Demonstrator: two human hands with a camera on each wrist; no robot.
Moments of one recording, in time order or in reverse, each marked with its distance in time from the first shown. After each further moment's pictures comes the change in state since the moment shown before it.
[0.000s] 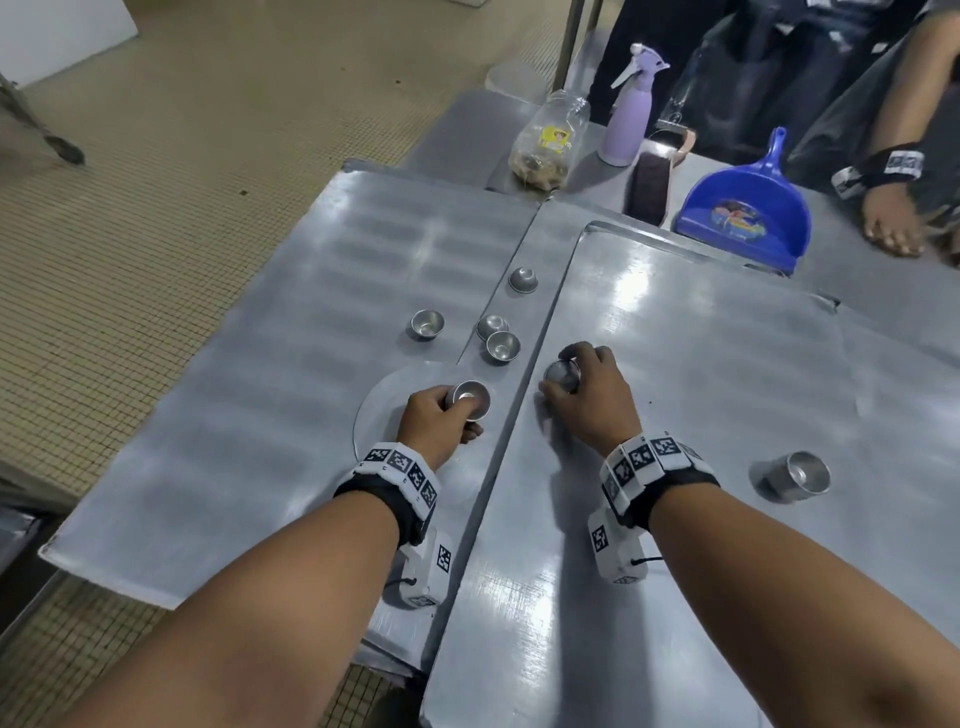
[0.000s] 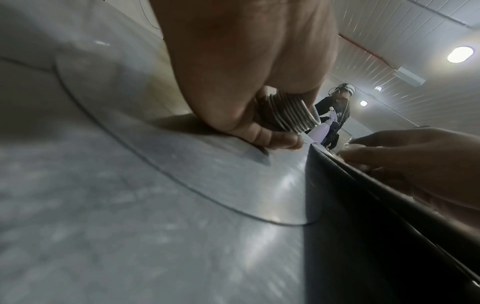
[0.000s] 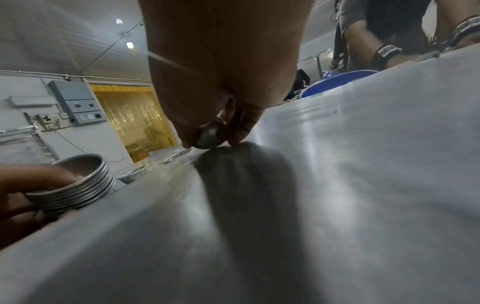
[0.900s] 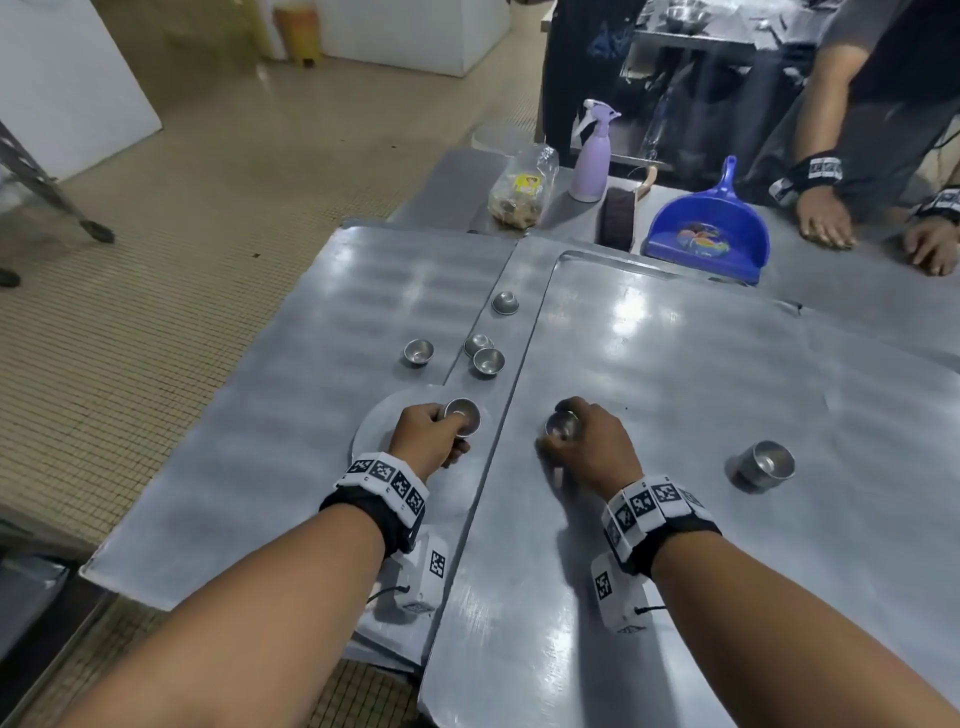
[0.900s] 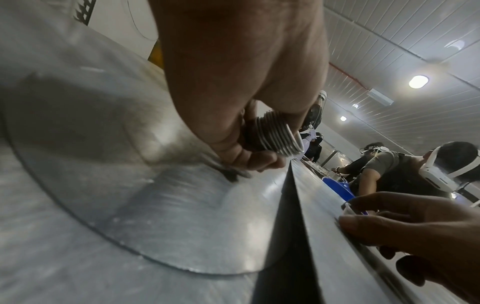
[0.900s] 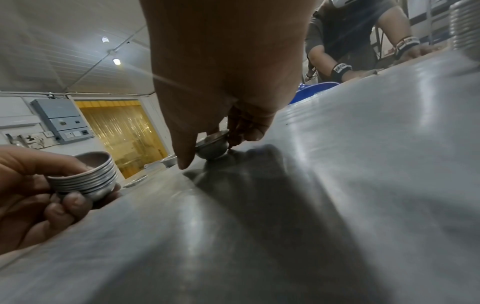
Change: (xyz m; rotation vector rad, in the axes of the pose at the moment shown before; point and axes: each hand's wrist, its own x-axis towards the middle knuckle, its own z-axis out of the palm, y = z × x) left_hand -0.029 0.028 -0.001 0.089 0.003 -0.065; right_hand -0.053 0.017 -0.015 0.030 -0.045 0.091
